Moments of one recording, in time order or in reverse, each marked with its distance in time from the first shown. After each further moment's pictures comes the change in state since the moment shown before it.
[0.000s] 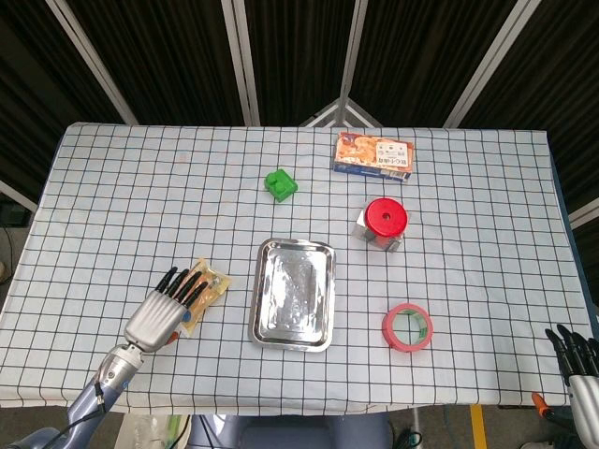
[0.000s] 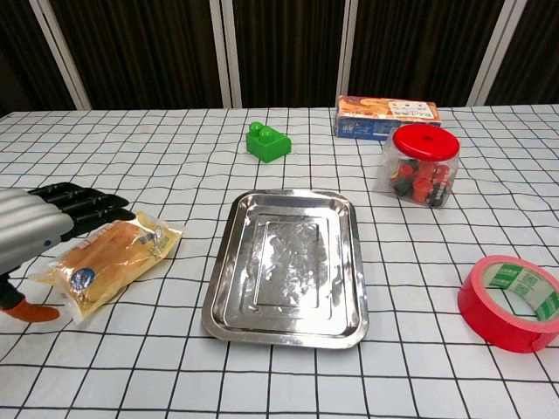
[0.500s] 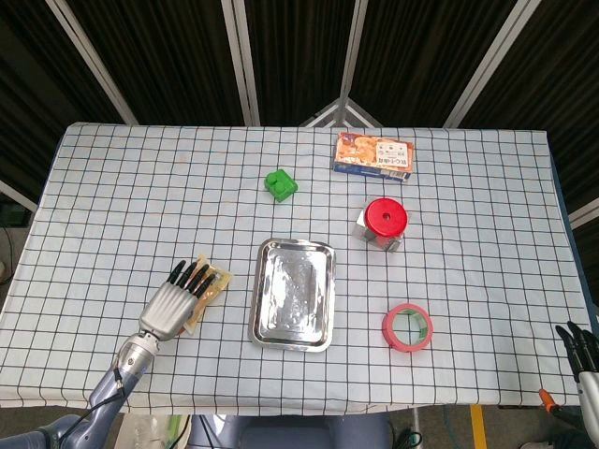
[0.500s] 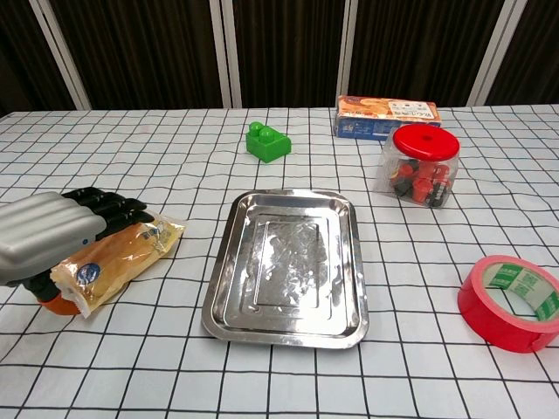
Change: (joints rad) left arm -0.070 -0.091 -0.017 0.060 -0.148 -0.026 0.117; right arm 0.005 0.018 0.012 -0.003 0.037 -0.005 0.033
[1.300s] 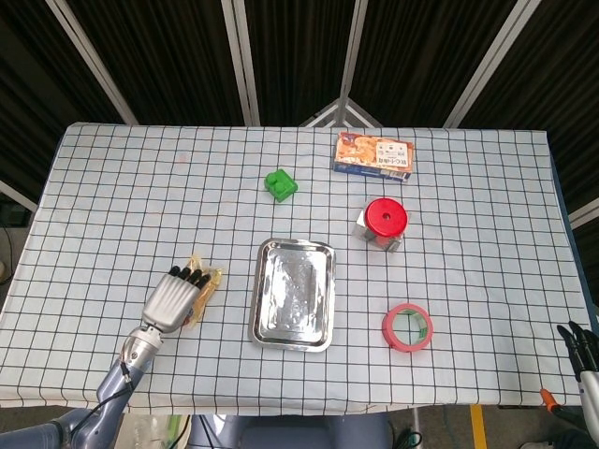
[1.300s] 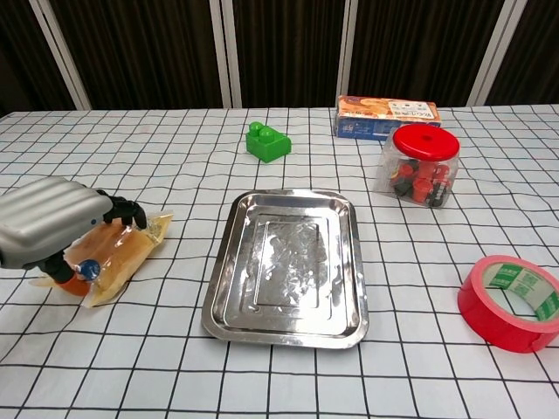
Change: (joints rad) left arm -0.037 -0.051 0.019 0.072 0.024 0.112 -0.108; right arm 0.005 0.003 -0.001 -0.003 0.007 -0.006 0.000
